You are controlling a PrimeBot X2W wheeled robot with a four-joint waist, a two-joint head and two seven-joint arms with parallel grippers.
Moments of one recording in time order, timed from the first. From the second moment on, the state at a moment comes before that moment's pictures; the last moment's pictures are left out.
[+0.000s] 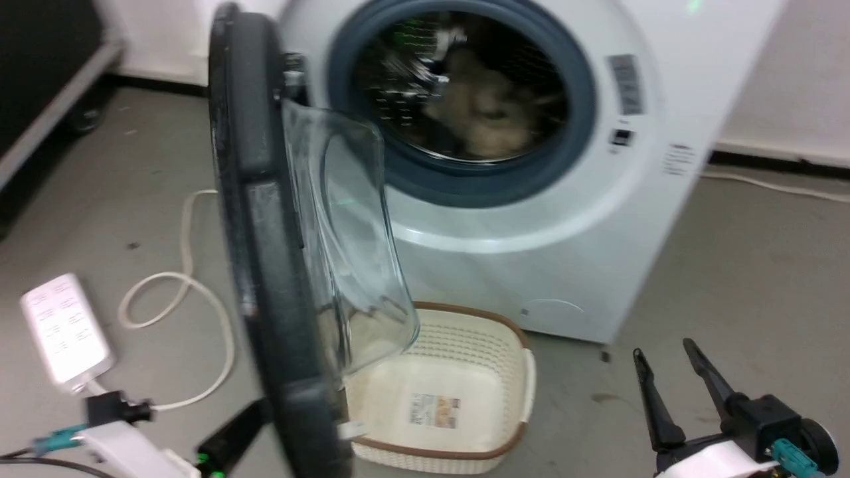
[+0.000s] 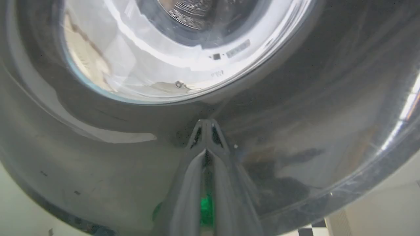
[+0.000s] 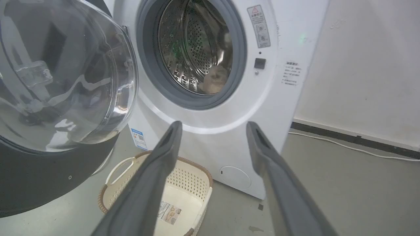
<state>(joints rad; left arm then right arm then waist) 0.05 0.06 0.28 -0.06 -1.43 -0.07 0.86 0.00 -0.05 -0.02 0.18 0.02 0.13 -0.26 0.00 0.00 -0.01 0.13</state>
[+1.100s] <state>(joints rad) -0.56 0.05 -0.07 0.44 -1.49 -0.13 0.13 -0.05 -0.05 0.05 0.14 0.08 0.13 -0.26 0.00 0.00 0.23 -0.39</state>
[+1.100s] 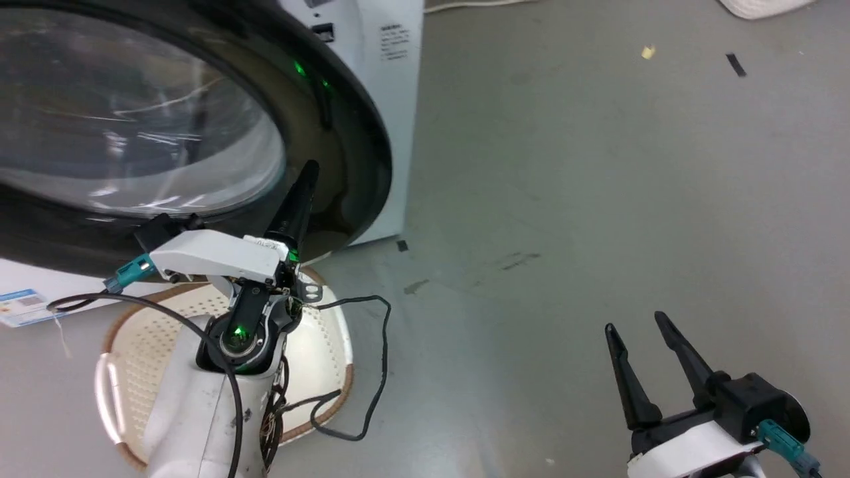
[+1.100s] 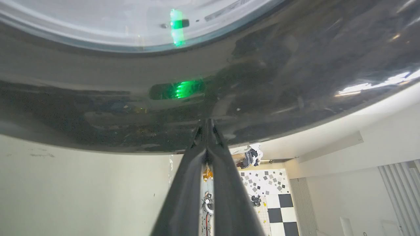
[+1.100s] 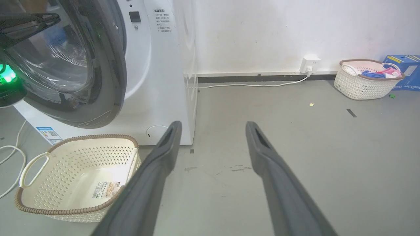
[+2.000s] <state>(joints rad) 0.03 0.23 -0.11 0.03 -0.34 -0.05 -0.26 0.01 -0.05 0.12 0.12 0.01 0.13 -0.26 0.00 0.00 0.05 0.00</state>
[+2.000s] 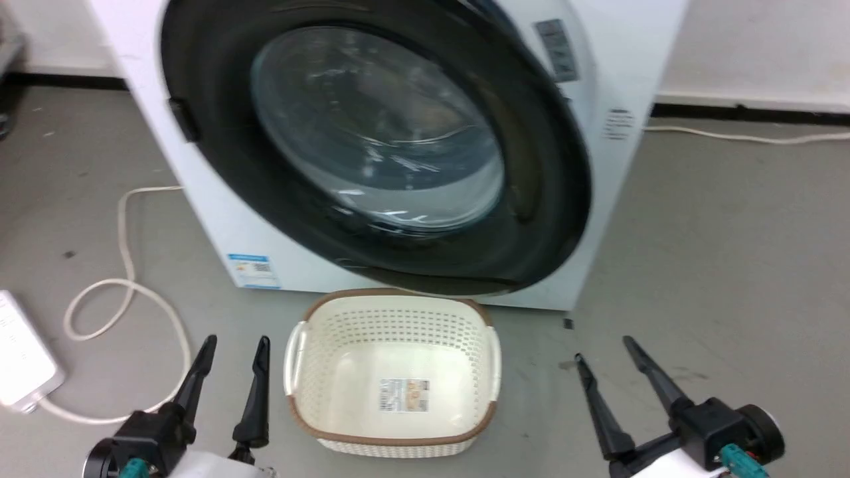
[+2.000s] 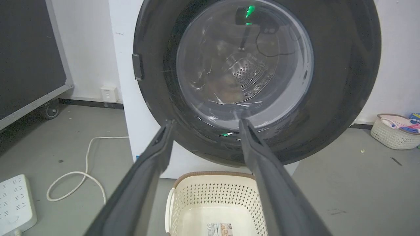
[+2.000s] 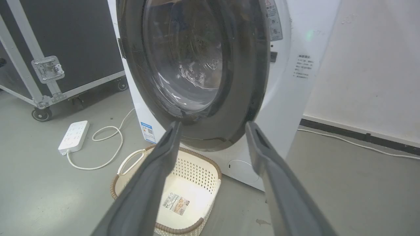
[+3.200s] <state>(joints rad) -0.13 0.07 -0.06 0.02 -0.22 -0.13 -0.26 -0.84 -0.38 0.05 0.59 0.12 0.13 0.00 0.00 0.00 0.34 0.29</state>
